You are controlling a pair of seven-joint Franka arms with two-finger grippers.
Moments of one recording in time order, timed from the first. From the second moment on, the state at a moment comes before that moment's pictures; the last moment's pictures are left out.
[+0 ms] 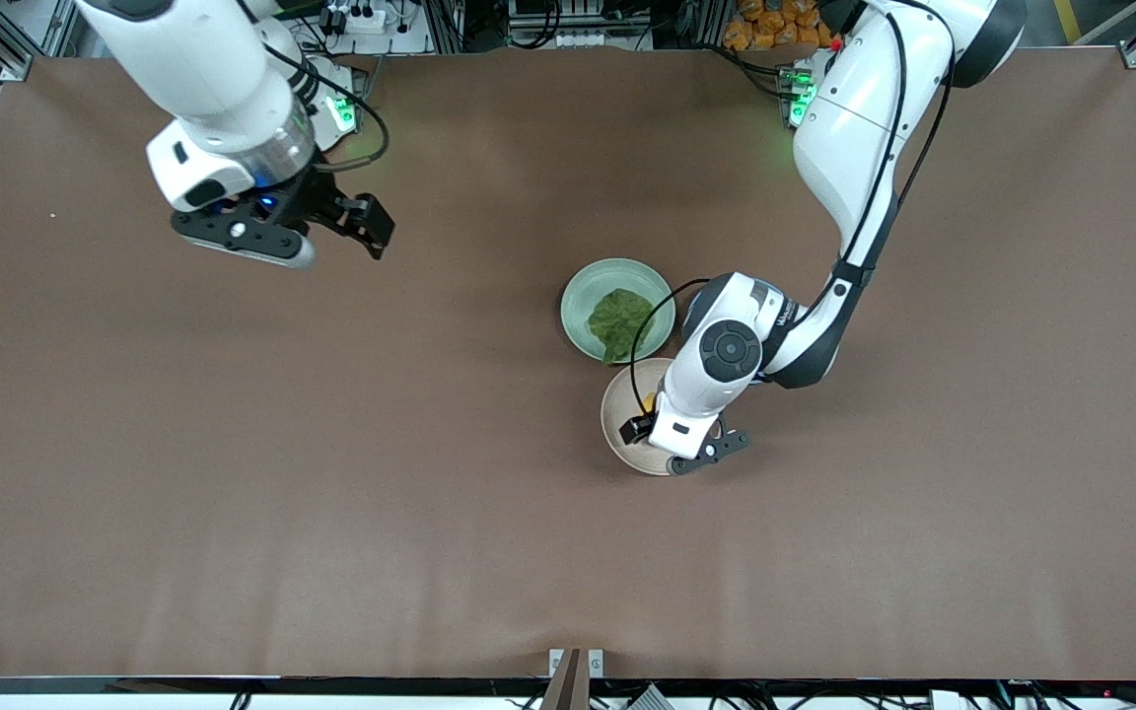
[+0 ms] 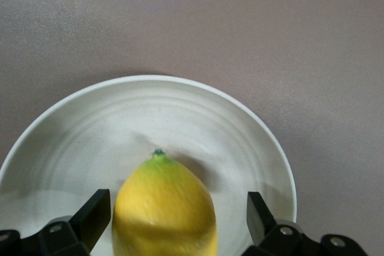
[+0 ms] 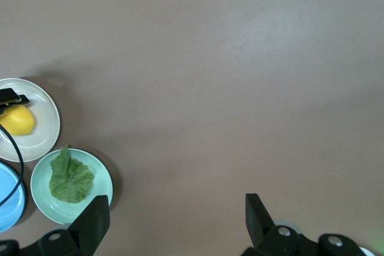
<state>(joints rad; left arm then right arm) -0.45 0.81 -0.13 -1.50 -0.01 2.40 -0.92 0.59 0.06 -0.08 -1.61 0.02 1.68 0.78</state>
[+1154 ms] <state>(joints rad) -0.20 0.60 -0.09 -1.56 0.03 2.28 -0.66 0.83 0.36 -0.08 -1.62 0.02 2.05 1.21</state>
